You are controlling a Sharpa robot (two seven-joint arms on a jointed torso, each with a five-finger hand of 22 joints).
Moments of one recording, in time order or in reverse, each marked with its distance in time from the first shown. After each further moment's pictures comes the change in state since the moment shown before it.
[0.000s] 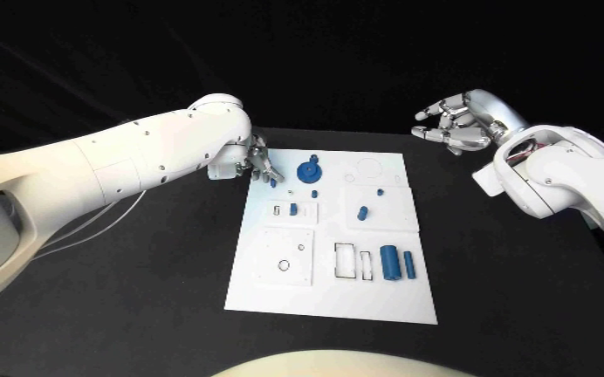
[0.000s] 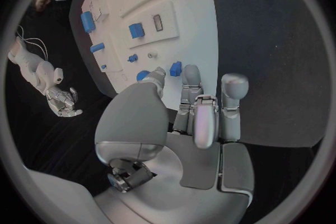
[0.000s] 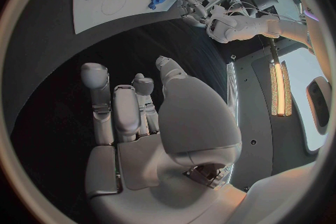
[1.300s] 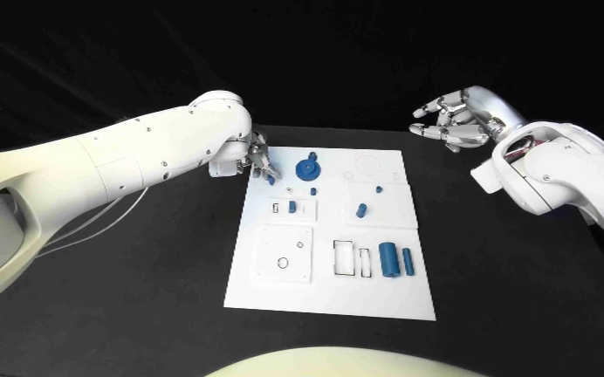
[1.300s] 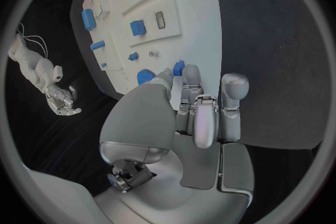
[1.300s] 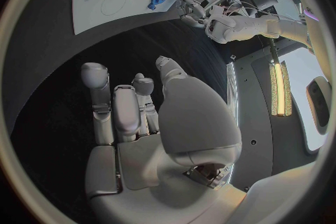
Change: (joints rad) left arm 0.000 0.019 0.000 -0.024 0.014 -0.002 0.000; left_hand 0.141 0.075 0.021 -0.018 0.000 0.004 -0.004 0.000 -0.040 -0.004 -0.004 0.005 -0.025 0.000 0.000 0.000 0.000 0.000 0.003 0.002 0.000 0.008; right arm 0.000 0.000 0.000 0.002 0.000 0.002 0.000; right_hand 0.000 0.000 0.000 0.000 0.000 0.002 0.002 0.000 0.000 0.005 -0.002 0.000 0.001 0.000 0.000 0.000 0.000 0.000 0.000 0.000 -0.004 -0.001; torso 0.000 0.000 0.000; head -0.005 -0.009
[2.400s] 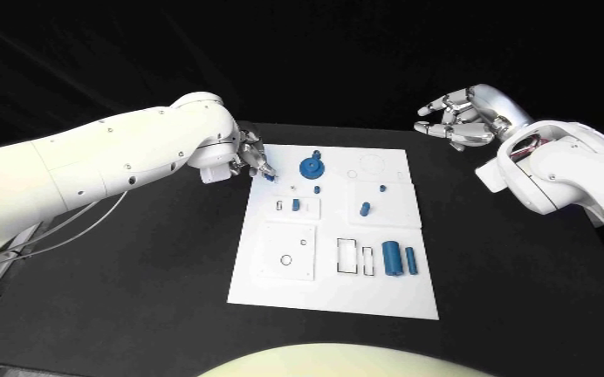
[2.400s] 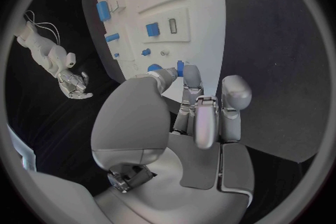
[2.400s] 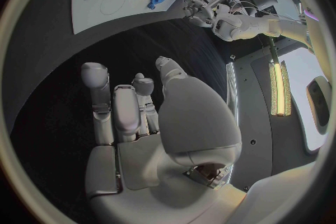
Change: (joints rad) left arm -0.001 -0.151 0.002 0.196 0.104 -0.146 0.001; left_hand 0.026 -0.166 0.445 -0.021 0.012 -0.011 -0.001 0.121 -0.018 0.086 -0.025 0.035 -0.010 0.000 -0.014 0.029 0.001 0.000 0.053 -0.015 0.050 0.092; right arm 0.000 0.000 0.000 -0.003 0.000 0.001 -0.001; right_hand 0.000 0.000 0.003 0.003 0.017 0.000 0.000 0.004 -0.001 -0.001 -0.001 0.004 0.001 0.000 0.000 -0.006 0.001 0.000 0.000 0.000 -0.004 -0.001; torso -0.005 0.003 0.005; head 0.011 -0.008
